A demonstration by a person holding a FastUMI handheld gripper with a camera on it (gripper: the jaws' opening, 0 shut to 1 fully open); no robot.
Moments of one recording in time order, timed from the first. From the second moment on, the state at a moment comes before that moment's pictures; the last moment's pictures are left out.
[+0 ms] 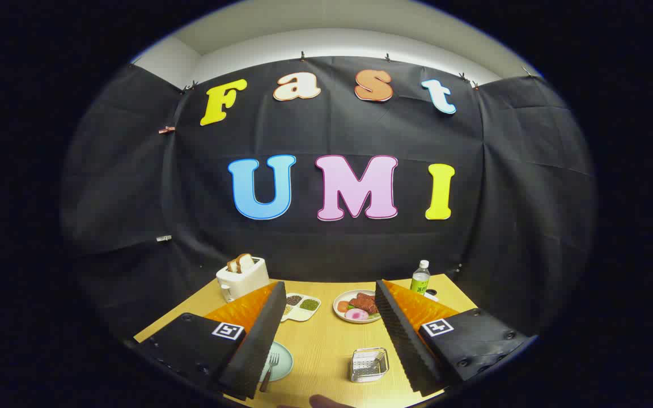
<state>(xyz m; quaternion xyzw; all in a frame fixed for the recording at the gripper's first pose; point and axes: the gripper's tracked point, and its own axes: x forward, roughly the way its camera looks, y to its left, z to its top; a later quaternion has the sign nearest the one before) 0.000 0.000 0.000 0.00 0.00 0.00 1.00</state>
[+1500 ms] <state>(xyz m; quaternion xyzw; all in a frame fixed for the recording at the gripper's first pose) 0.041 0.032 -0.075 -0.05 0.11 0.00 0.99</state>
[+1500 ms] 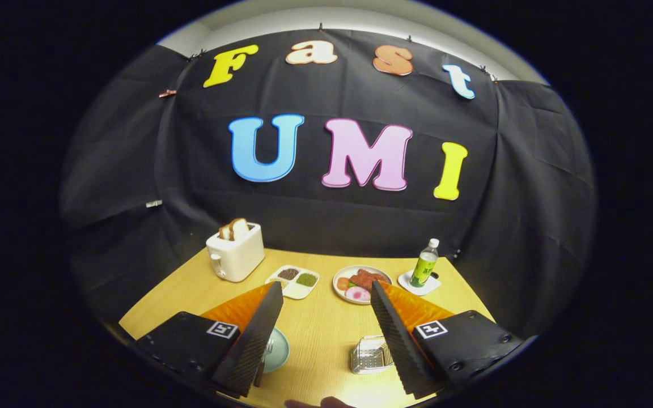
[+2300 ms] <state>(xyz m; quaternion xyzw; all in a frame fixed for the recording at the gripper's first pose) 0.051 0.123 -0.249 -0.06 0.36 0.08 0.93</state>
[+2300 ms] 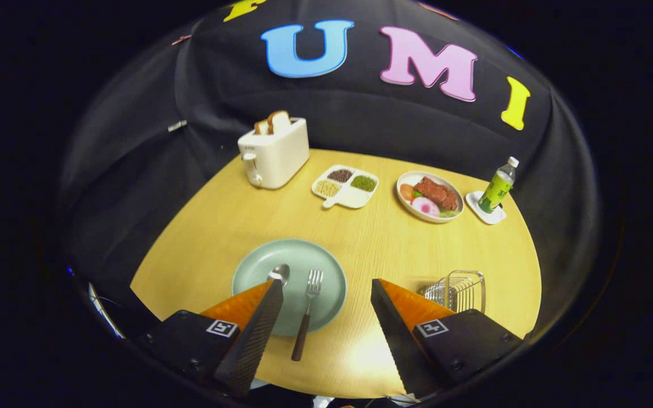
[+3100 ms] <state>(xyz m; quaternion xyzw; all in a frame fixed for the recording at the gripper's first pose) 0.051 0.148 -0.377 -0.09 0.53 0.09 0.84</state>
